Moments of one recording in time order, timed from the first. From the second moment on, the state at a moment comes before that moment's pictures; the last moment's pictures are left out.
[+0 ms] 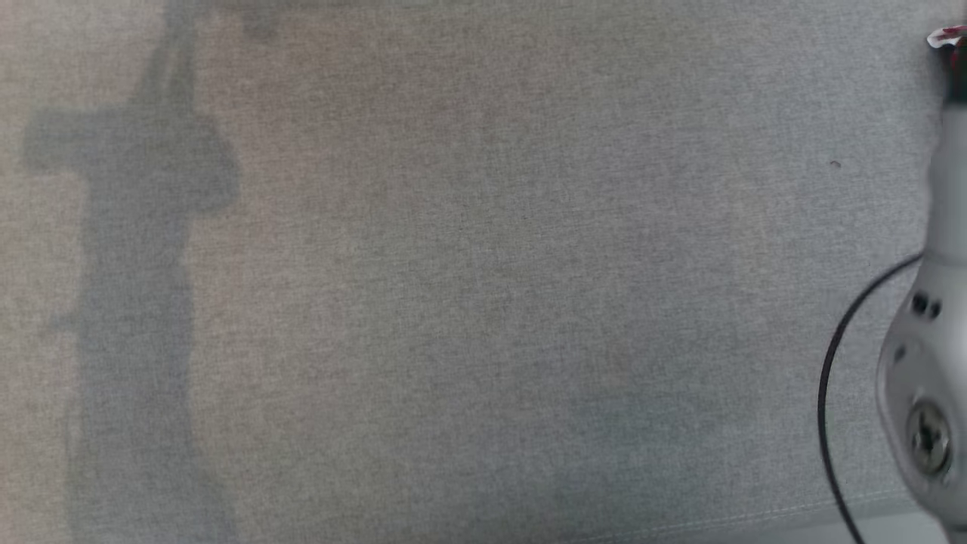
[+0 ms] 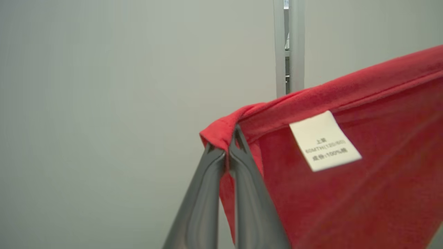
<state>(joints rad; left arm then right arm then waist) -1.11 0.50 -0.27 0.47 -0.52 -0.13 -0.26 -1.29 -0.07 -0.15 0.36 0.39 0.13 -0.26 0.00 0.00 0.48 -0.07</state>
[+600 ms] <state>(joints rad) -0.27 0.23 -0.17 0.52 -0.52 -0.13 -0.26 -0.28 -0.05 -0.05 0.28 0.64 0.13 -0.26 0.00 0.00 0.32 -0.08</state>
